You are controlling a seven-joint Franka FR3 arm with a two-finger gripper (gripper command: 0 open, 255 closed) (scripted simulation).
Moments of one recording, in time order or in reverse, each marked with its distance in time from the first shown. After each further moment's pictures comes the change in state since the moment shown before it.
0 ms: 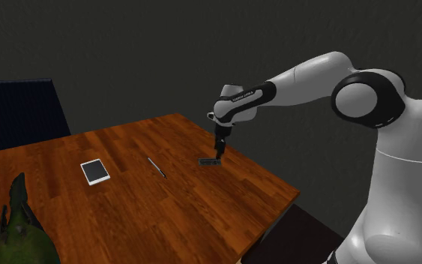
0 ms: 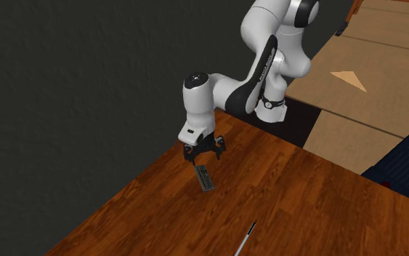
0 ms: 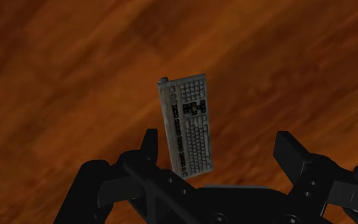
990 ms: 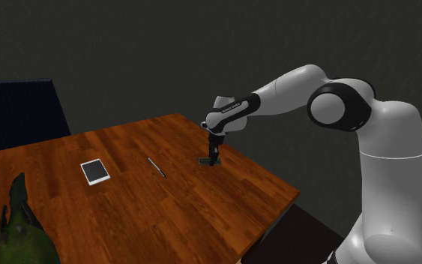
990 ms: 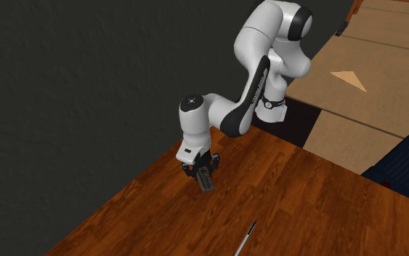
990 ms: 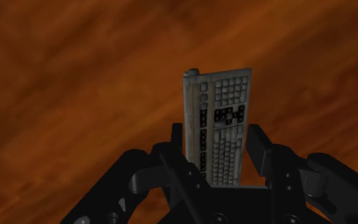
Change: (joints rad) arm -0.013 0.160 0.025 0.085 0.026 0.070 -0.072
